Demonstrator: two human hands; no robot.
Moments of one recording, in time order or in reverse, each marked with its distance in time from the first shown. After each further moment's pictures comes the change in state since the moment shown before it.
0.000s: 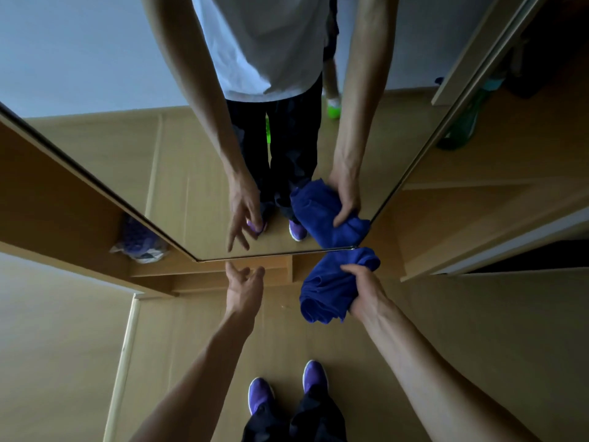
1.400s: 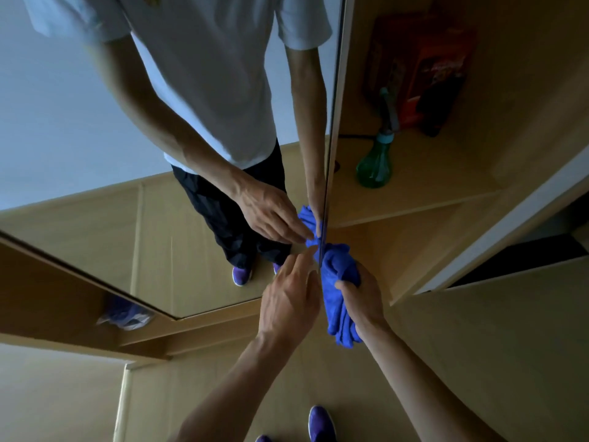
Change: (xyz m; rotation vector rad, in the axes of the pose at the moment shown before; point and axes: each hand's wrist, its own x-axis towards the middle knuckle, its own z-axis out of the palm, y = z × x) left_hand -0.118 0.097 0.089 0.629 -0.094 1.108; right_hand -0.068 -0.063 -0.027 -0.464 0.097 -0.681
